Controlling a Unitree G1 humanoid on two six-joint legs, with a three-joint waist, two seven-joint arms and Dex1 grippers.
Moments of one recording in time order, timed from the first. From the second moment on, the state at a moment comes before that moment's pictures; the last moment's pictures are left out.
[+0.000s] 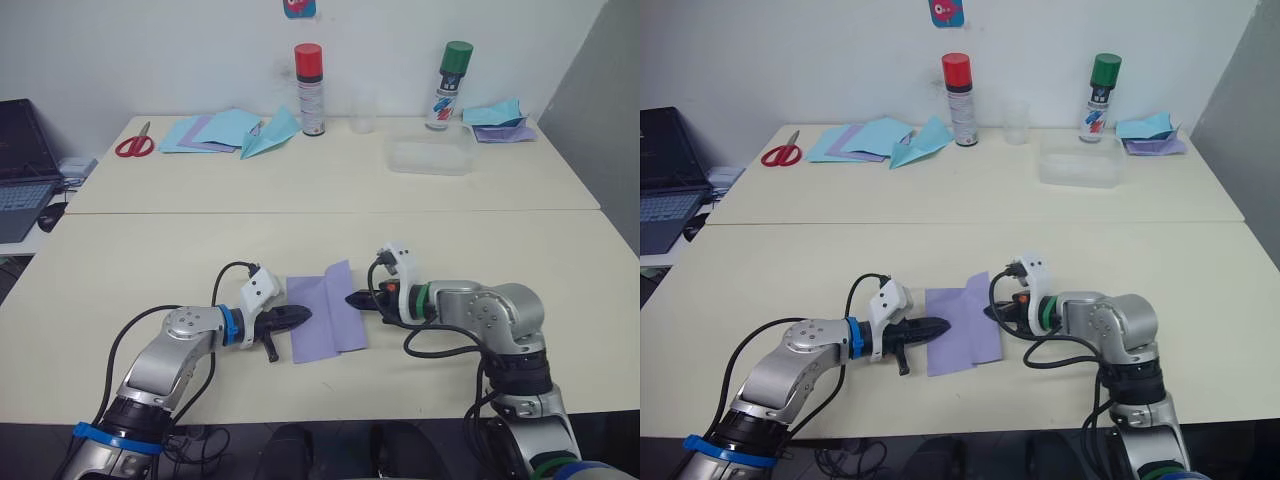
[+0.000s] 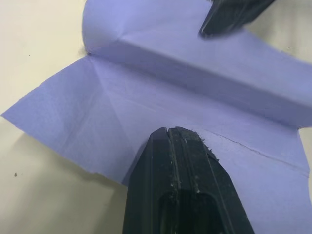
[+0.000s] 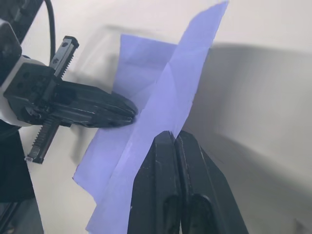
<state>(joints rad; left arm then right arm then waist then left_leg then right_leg) -0.21 0.61 -0.15 -0.06 -0.29 0.42 -0.95 -0.52 -0.19 -0.01 -0.22 0.53 1.43 0.48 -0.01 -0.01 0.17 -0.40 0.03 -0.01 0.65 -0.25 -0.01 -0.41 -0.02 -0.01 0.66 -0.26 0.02</state>
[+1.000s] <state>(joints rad) -0.26 0.60 -0.19 0.01 -0.21 0.30 -1.00 -0.41 -0.34 0.00 -0.30 0.56 1.42 0.45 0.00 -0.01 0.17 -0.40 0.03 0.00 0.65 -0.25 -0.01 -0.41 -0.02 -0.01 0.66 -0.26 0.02</state>
